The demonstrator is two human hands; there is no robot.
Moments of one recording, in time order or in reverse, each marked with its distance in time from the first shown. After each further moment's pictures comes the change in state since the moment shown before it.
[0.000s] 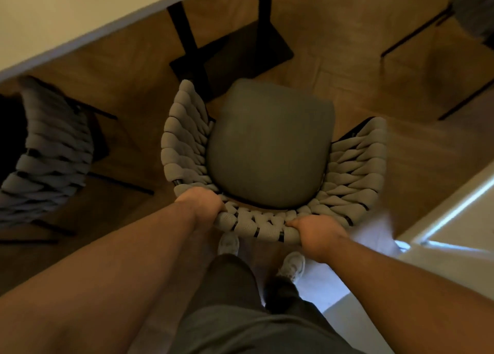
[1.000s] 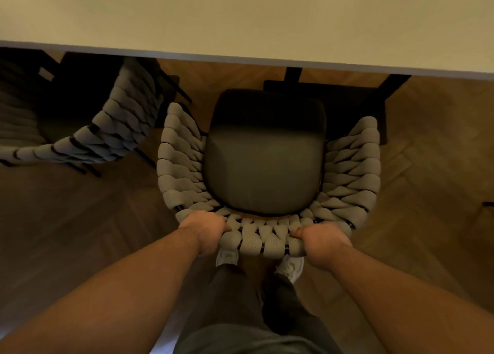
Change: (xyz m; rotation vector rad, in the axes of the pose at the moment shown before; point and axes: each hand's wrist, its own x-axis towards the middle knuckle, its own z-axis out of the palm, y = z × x) left_hand 0.063 -0.106 -0.065 -0.587 0.012 -0.337; right_hand 0.226 0.039 -0.255 -0.581 -0.078 -0.405
